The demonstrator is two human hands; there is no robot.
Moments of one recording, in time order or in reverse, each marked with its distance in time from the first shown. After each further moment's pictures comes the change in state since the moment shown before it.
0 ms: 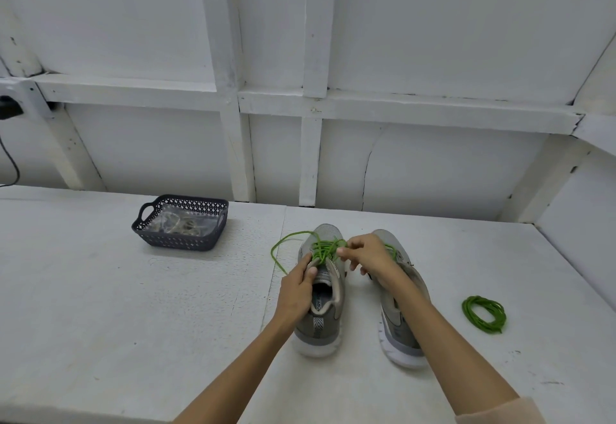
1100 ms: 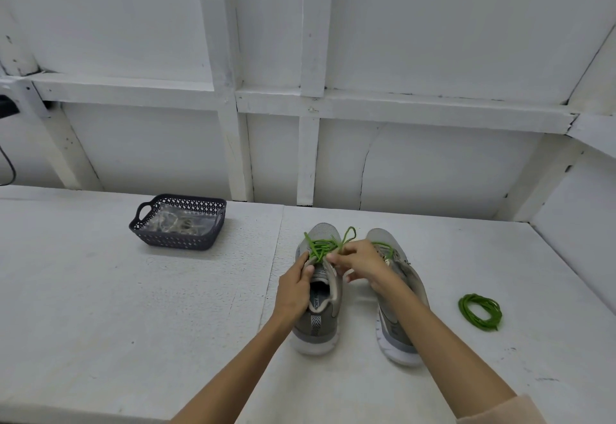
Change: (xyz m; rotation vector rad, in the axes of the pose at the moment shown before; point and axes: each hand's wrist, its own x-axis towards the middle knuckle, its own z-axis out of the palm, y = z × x) left_hand -0.001 0.001 0.001 0.005 0.016 0.004; right_hand -0.008 0.000 0.010 0.179 -0.113 0.106
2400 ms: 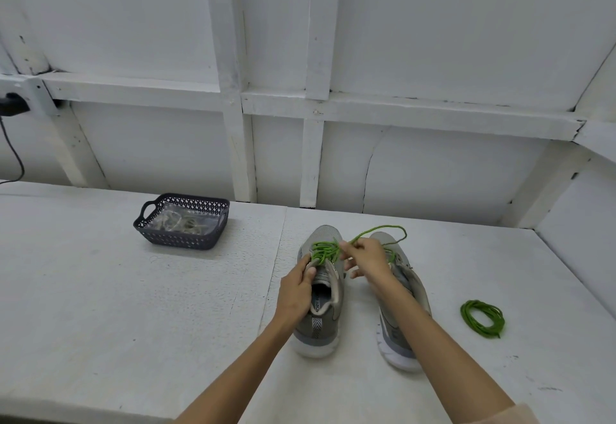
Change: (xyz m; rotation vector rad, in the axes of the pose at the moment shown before) left_hand 0.001 -0.003 0.001 -0.006 0.013 -0.003; right_hand 0.005 -0.002 0.004 0.097 0.227 -0.059
